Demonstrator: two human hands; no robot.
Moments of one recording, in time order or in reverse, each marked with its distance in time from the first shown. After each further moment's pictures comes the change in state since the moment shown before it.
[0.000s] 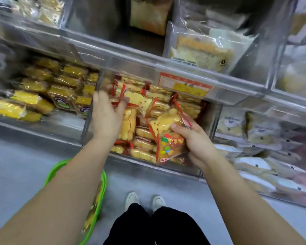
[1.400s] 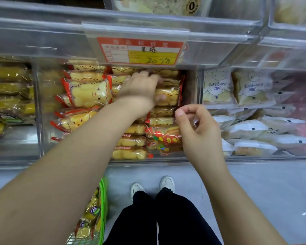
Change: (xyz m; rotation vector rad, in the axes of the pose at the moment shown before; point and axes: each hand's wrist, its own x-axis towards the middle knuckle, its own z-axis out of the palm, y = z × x) left_hand 0.004 0.085 0.090 0.506 -0.685 0.611; right_hand -0.036 0.023 -0.010 -0.521 0.576 -0.428
